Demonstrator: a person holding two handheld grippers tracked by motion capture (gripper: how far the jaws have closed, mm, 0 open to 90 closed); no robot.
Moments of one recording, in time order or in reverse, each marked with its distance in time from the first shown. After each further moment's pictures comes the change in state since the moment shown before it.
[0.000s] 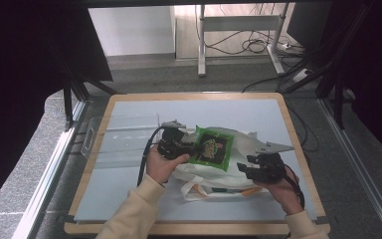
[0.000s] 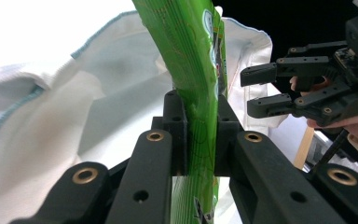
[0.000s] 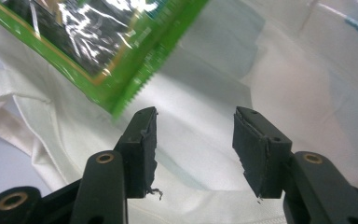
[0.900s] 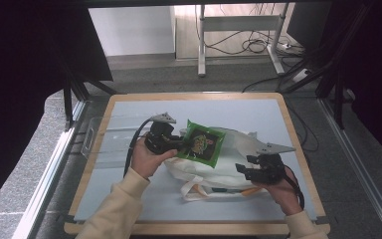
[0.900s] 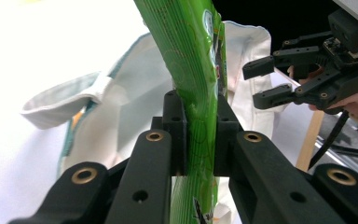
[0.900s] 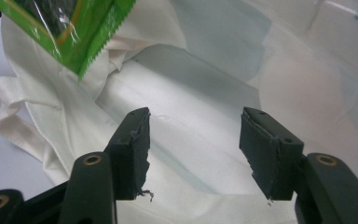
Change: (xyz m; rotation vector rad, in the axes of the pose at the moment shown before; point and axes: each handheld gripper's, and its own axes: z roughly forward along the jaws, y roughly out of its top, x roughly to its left) left arm 0.005 0.013 -0.037 0.024 0.035 0.126; right arm 0.000 -0.003 0.001 -0.027 0.033 0.032
